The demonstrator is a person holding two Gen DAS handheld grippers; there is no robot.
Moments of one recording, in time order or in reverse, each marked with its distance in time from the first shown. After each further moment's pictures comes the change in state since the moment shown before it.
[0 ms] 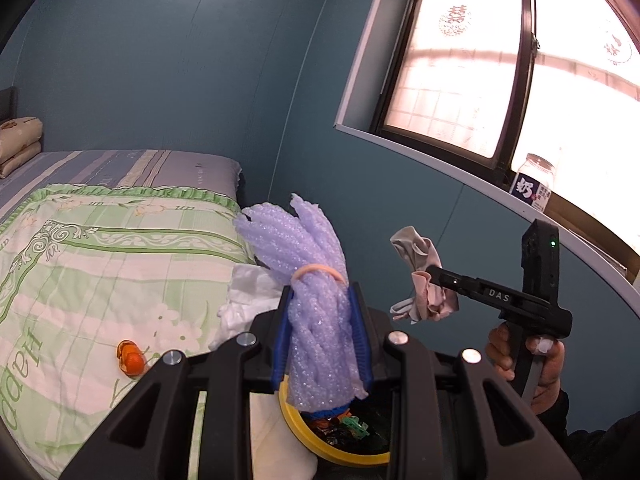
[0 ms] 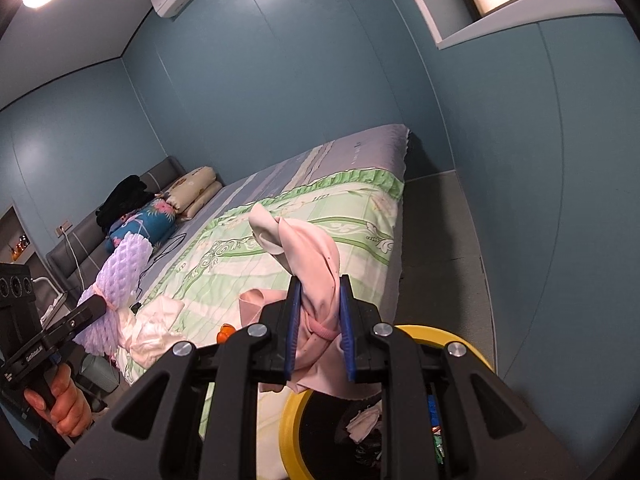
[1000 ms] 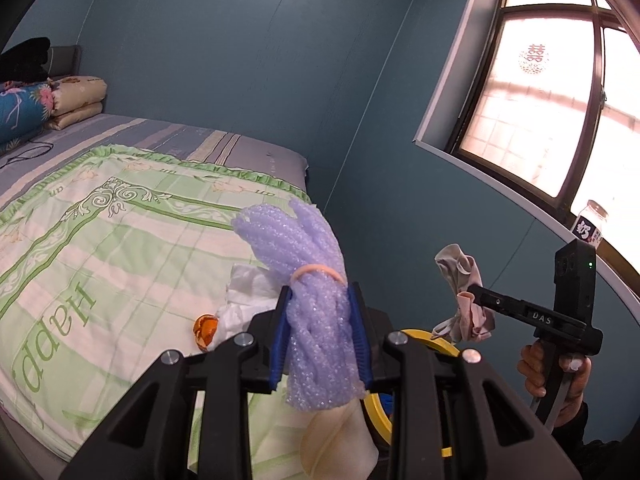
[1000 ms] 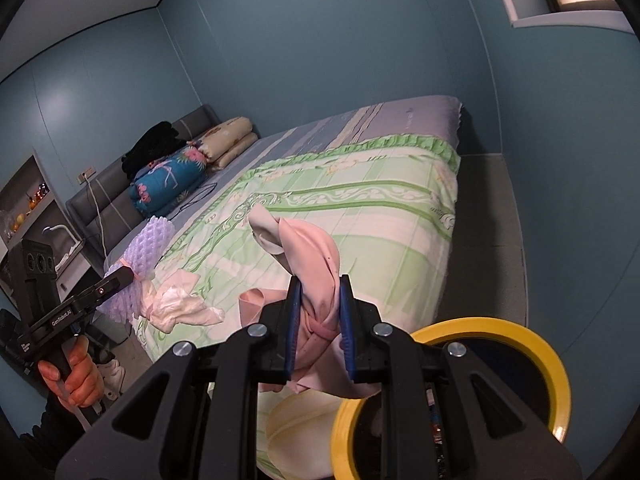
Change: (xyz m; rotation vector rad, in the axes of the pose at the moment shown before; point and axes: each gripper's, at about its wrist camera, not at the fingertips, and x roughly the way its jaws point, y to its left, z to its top) left arm -0.033 0.109 -0.019 -0.175 -0.024 0.161; right arm 0.069 0.074 -0.005 -0.125 0.149 0.108
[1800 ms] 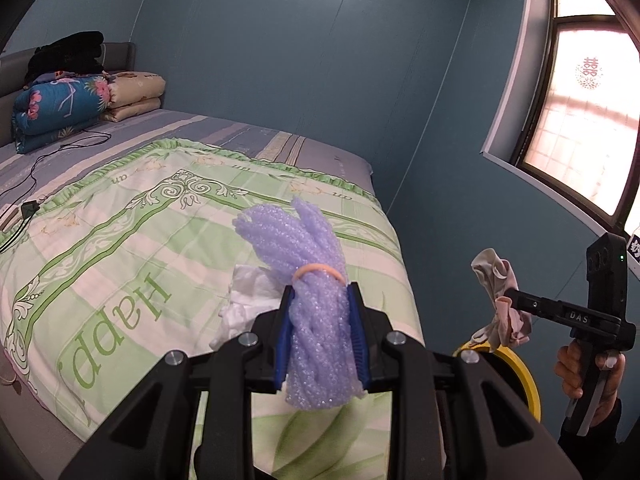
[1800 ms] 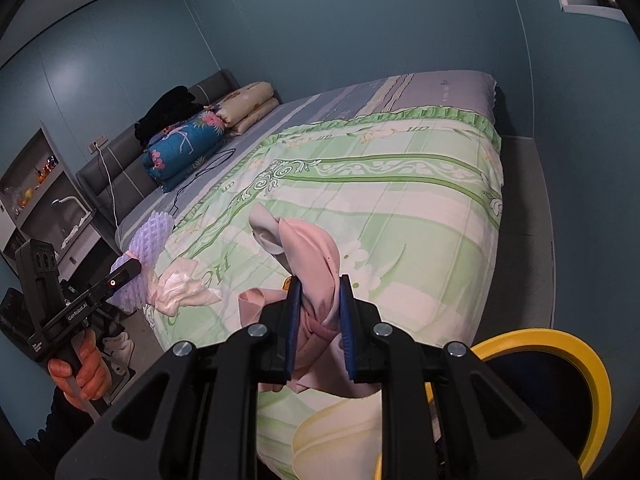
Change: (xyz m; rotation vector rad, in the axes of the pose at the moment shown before) left arm -0.014 0.077 -0.004 -0.067 -0.020 0.209; right arm 0.078 0.044 0.008 -0.043 0.130 0.067
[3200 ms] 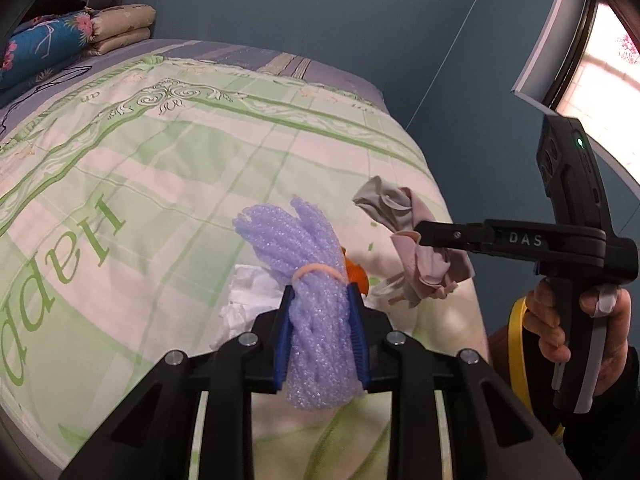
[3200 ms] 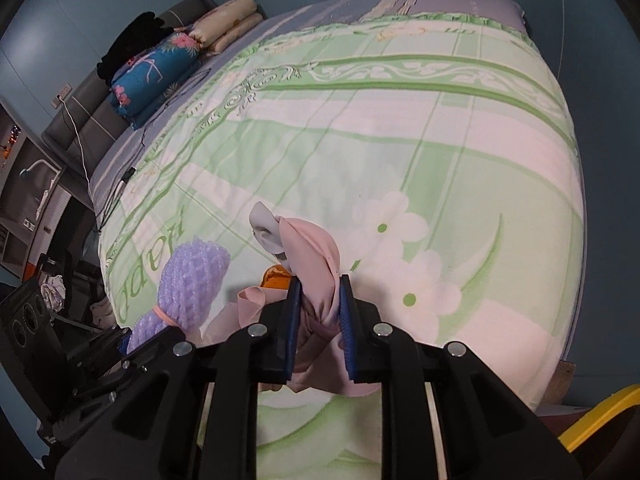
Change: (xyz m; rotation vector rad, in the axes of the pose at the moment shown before) left arm 0.138 0.046 -0.053 -0.042 0.250 -0.011; right arm 0.216 0.023 0.011 0.010 0.307 -0.037
